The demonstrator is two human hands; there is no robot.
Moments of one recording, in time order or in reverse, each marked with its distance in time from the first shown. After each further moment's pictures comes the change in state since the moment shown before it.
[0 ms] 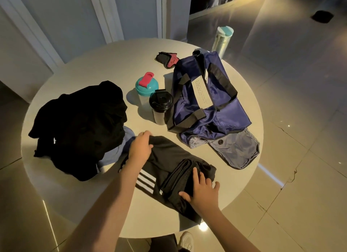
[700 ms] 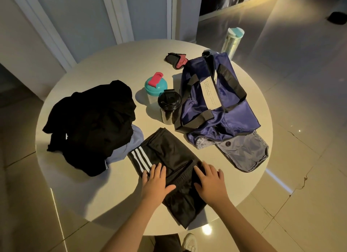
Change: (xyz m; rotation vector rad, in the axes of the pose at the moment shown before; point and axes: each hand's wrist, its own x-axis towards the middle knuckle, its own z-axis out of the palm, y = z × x) left_hand -0.110 -0.003 0.062 0.384 -0.330 0.069; right_hand 0.018 0.014 -0.013 -0.024 0.099 -0.206
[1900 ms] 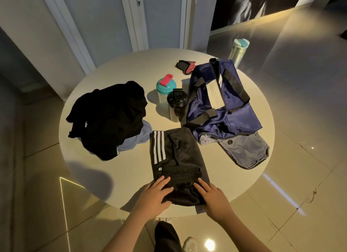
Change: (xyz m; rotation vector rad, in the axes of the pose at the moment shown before) left_hand -0.083 -0.008 0.030 -0.239 0.097 0.244; right_hand -0.060 0.014 0.040 0.007 -0.060 -0.284
